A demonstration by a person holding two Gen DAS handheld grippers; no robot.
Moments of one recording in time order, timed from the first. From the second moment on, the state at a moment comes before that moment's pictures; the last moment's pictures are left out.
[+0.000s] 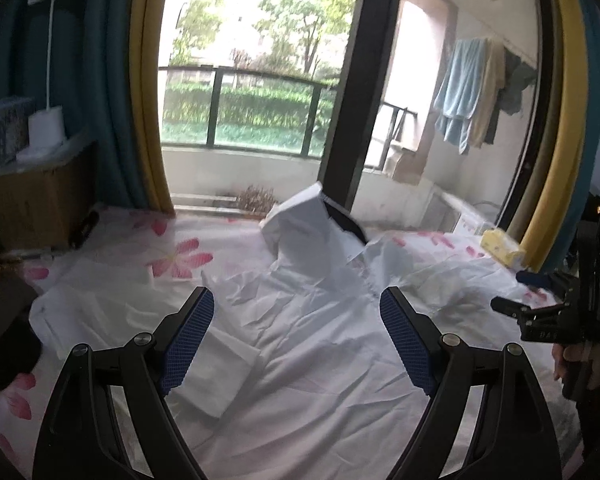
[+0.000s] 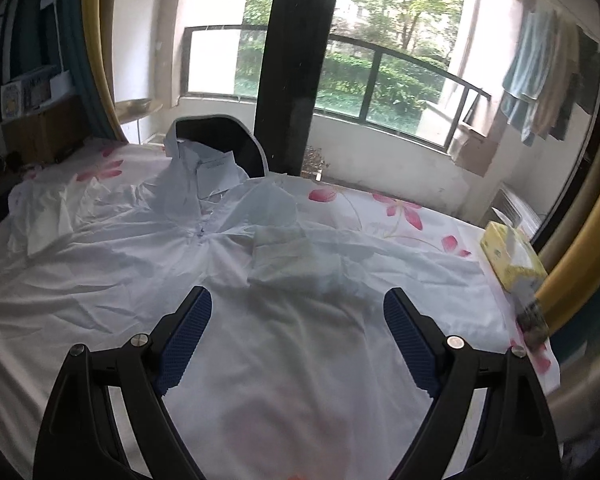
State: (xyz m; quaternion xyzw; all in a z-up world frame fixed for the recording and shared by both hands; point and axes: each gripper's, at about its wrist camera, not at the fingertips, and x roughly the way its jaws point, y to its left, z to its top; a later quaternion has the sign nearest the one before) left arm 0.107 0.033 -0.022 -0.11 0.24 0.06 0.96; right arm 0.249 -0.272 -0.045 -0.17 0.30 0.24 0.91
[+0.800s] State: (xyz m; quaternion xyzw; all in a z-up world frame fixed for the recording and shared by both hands) left arm 0.134 0.081 -0.073 -0.15 0.31 0.07 0.93; right arm 0.324 -0.228 -0.112 -0.25 0.37 0.30 0.84
